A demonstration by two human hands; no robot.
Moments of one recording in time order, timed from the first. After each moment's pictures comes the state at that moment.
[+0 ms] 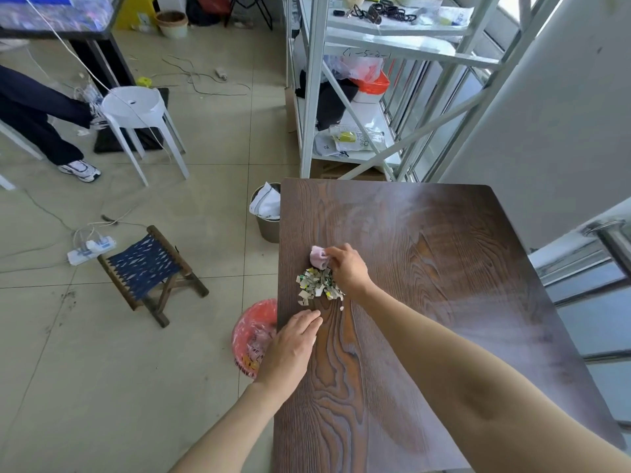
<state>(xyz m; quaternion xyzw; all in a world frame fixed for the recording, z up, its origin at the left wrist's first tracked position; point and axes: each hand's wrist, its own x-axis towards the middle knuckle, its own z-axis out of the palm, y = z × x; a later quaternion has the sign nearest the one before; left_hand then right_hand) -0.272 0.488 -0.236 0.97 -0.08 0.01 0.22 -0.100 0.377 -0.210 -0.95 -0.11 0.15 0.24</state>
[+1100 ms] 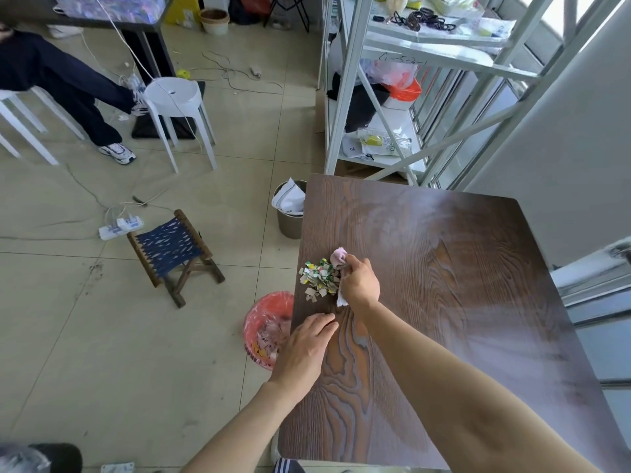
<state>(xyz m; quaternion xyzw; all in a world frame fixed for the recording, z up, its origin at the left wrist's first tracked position) -0.301 0.474 -0.231 0.97 -0.04 -0.02 0.24 -0.147 0.392 -0.208 -0.95 0.02 0.13 0.30</state>
